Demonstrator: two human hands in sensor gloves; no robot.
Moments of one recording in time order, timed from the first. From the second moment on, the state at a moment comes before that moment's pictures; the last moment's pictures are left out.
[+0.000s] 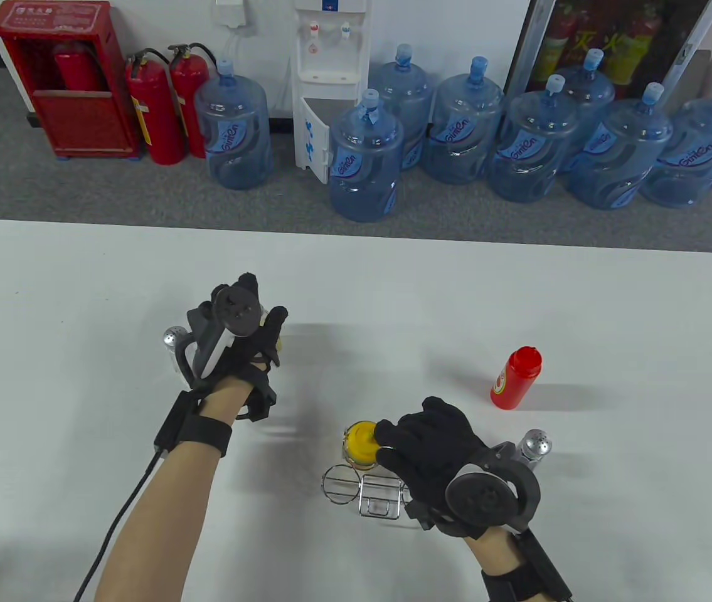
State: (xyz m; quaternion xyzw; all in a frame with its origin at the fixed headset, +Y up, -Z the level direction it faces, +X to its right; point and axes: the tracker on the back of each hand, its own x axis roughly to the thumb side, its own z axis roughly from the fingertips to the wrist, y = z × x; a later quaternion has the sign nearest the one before) left_hand -0.196 -0.691 -0.423 0.00 0.11 0.21 0.97; right_hand 0.122 -0.648 -0.241 0.26 -0.27 0.87 0.31
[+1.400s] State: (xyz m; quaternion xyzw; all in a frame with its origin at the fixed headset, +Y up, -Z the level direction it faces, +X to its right) left_hand -0.116 -0.634 -0.178 0.18 -0.33 0.25 0.89; right_hand 0.109 -0.647 -0.264 0.21 -0.21 0.88 0.37
